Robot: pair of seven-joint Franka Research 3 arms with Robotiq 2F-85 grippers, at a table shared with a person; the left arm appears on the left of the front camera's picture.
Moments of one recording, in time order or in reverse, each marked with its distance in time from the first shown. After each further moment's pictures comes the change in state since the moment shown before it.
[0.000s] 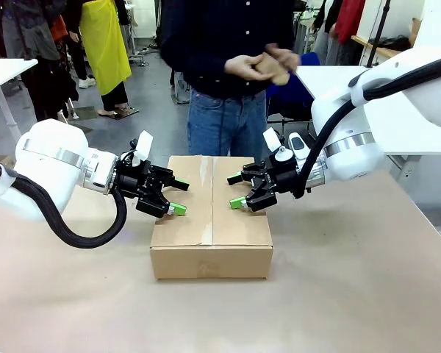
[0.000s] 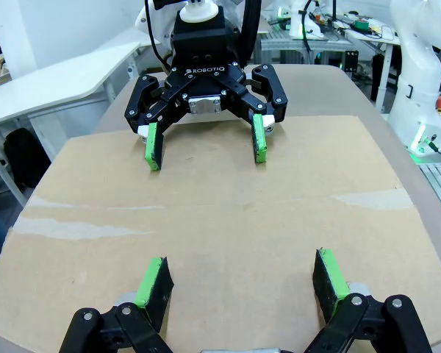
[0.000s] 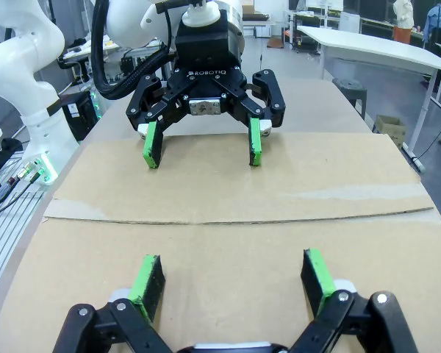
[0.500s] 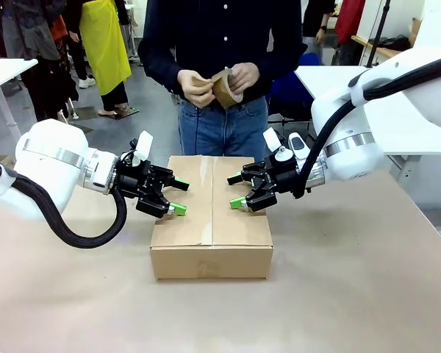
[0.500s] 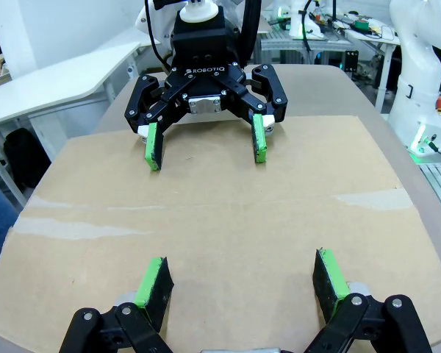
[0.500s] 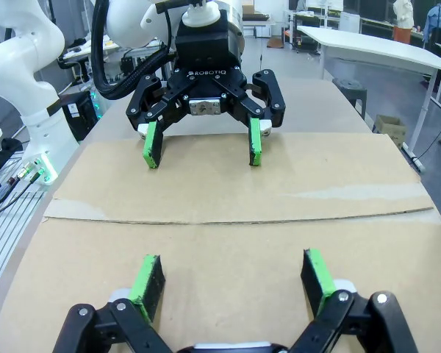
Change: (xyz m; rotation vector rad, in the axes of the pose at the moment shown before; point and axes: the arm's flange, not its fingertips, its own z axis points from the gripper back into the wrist) left arm 0.000 0.000 0.000 0.000 0.000 0.000; right arm 0.000 0.000 0.000 0.000 0.000 0.000
